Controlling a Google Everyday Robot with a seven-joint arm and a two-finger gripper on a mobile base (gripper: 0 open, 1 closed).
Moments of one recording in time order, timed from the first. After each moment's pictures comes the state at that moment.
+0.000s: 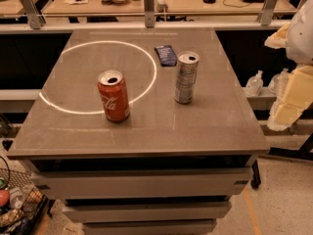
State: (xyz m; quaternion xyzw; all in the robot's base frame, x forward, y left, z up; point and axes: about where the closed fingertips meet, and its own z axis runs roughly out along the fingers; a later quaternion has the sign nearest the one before) arm 0.438 -0.217 0.976 -0.60 0.78 -0.03 0.16
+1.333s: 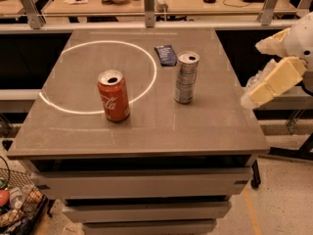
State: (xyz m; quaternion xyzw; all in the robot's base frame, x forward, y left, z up) arm 0.480 -0.201 0.964 -0.50 0.80 0.15 0.30
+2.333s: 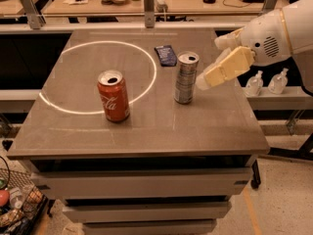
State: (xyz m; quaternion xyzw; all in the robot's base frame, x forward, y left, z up) arm 0.523 -0.116 0.966 -0.47 0.75 0.28 0.37
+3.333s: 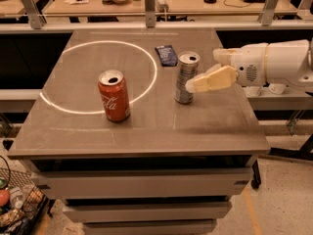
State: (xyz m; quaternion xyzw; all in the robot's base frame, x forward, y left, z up) arm 0.569 -0.120 0.918 -0.38 0.74 0.31 0.47
